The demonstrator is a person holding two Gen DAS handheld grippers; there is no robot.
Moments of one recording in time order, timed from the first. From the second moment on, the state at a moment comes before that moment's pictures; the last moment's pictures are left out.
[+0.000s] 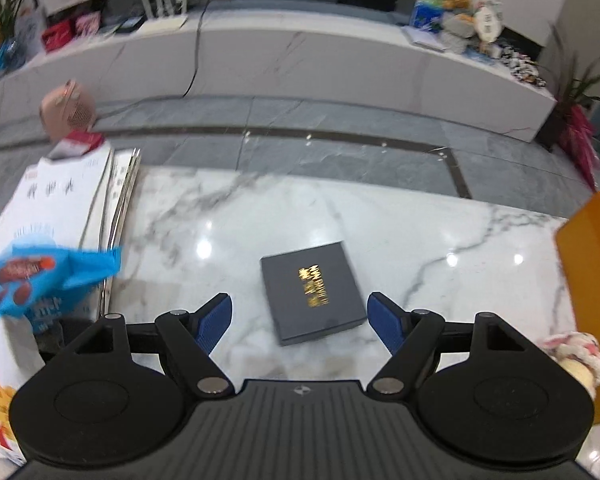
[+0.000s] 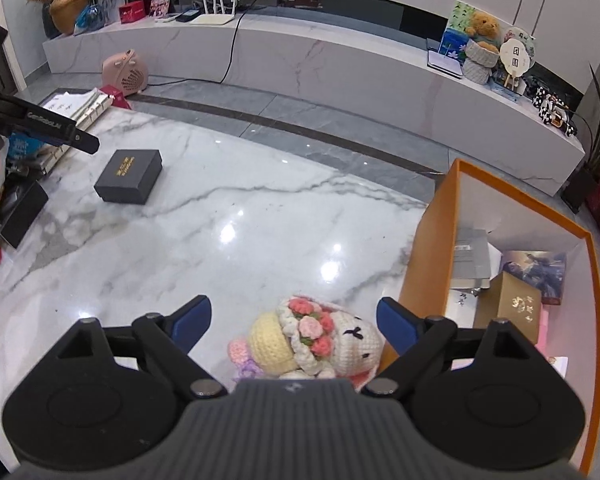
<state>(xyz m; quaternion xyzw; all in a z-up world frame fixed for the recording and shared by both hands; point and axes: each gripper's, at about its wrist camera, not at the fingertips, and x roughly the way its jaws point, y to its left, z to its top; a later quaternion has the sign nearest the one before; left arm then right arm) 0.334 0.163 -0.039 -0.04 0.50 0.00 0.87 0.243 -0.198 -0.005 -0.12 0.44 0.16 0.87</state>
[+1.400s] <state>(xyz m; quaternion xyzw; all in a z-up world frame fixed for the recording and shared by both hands) 0.367 0.134 -0.111 -0.03 0.54 0.00 0.84 0.259 -0.167 -0.084 -0.24 0.49 0.16 0.82</state>
